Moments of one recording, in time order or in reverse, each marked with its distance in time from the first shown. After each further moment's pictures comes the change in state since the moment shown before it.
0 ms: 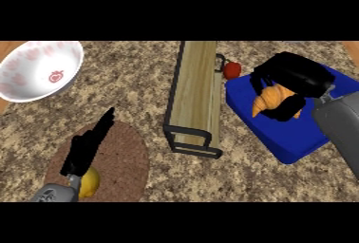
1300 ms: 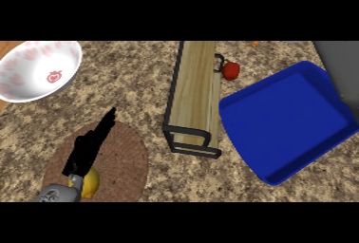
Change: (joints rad) left arm 0.004 -0.028 0.015 -0.006 -0.041 -0.005 0.010; right arm -0.699 0.178 -0.232 0.736 -0.206 0.059 -0.262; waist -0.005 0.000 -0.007
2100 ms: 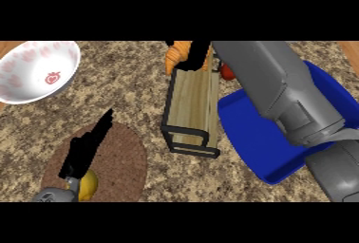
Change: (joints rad) left arm 0.025 -0.004 0.025 -0.023 -0.006 -0.019 0.010; right arm -0.089 0.271 0.078 0.193 0.134 -0.063 -0.026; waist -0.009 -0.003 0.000
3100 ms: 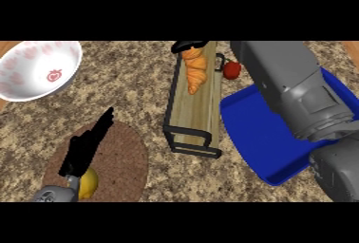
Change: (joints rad) left arm -0.011 -0.005 0.012 0.002 -0.004 -0.018 -0.006; right arm -0.060 -0.016 -0.493 0.215 -0.507 0.226 0.350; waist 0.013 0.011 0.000
